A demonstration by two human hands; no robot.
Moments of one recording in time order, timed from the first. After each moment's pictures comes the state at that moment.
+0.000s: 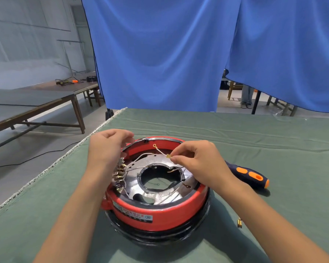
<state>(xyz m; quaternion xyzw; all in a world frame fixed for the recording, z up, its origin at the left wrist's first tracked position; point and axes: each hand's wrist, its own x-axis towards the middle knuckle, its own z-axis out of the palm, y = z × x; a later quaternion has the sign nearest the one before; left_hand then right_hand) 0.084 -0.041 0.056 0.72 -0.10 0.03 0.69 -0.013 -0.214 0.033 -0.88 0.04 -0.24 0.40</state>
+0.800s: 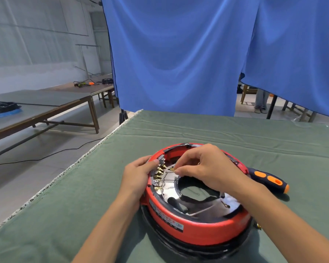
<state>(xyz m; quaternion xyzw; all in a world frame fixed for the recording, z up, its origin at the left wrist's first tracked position) 0.060 -0.032 0.008 0.65 -0.05 -0.13 0.75 -0.016 -0.185 0.051 -0.91 -0.04 -0.13 0.39</state>
